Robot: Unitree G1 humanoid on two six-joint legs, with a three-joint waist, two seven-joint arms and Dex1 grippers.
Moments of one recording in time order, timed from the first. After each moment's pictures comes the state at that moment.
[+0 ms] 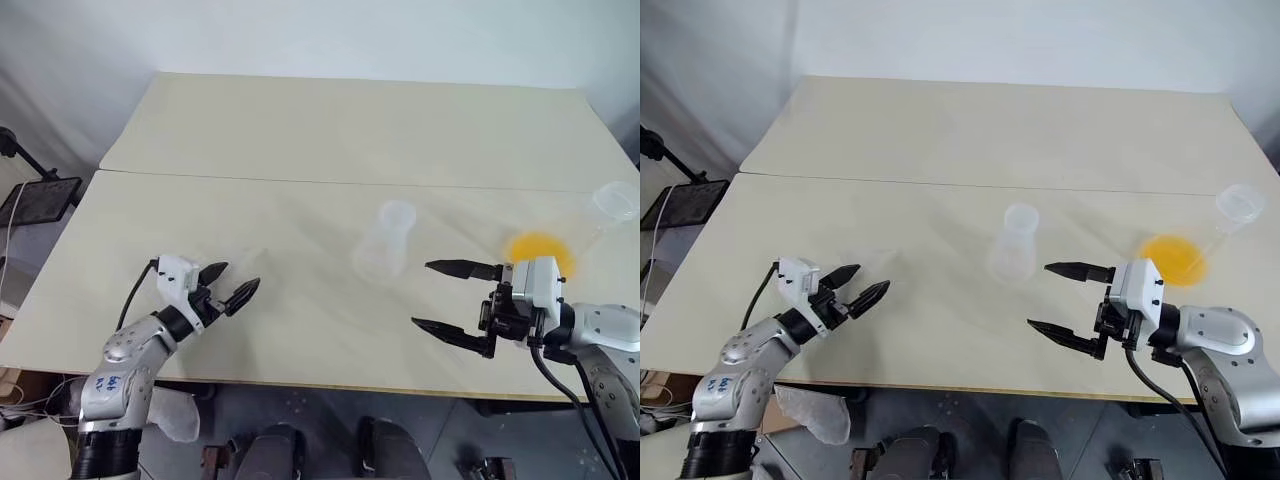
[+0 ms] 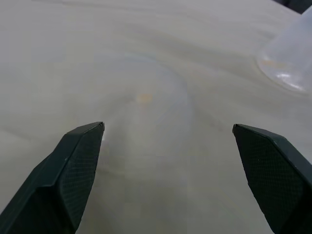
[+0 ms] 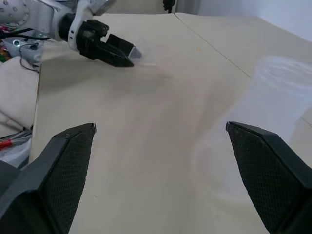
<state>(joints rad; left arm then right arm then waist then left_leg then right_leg) -0.13 0.42 0.20 -0.10 -0.45 0.39 -0.57 -0.02 -0.77 -0.21 -0.39 0.60 0.19 1.08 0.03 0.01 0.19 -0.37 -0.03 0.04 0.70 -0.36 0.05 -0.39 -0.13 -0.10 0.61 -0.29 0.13</state>
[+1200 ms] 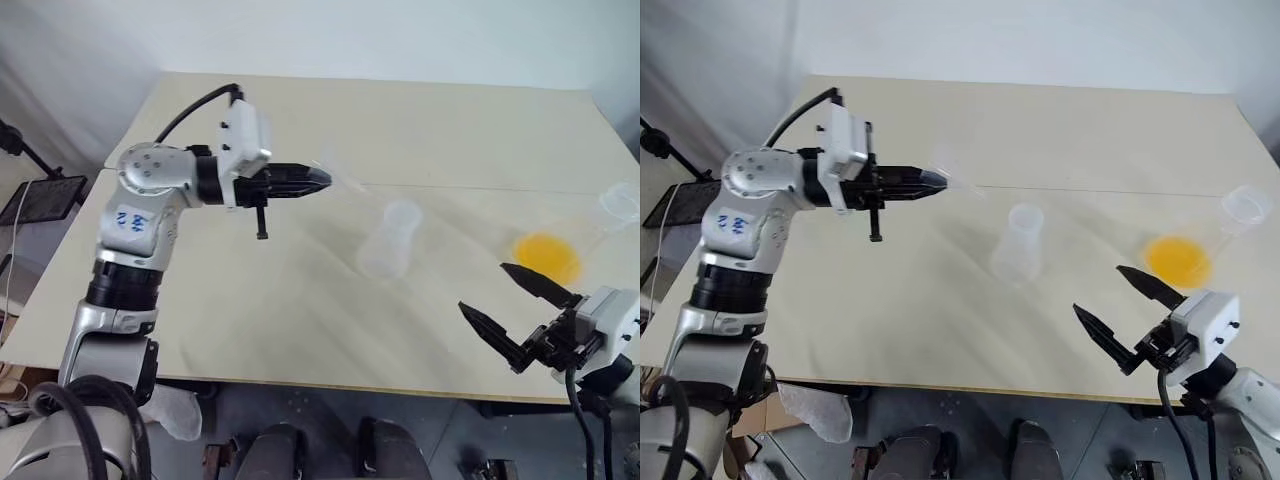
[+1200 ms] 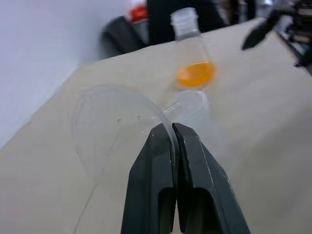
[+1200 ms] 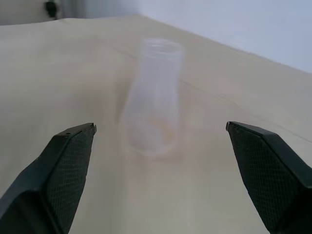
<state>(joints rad) -1.07 0.52 -0.17 0.31 -0.29 0.12 -1.21 0.35 -0.52 -0.52 -0.63 0.62 0.17 0.70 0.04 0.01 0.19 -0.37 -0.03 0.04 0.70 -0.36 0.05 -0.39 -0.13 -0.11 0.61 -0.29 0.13</state>
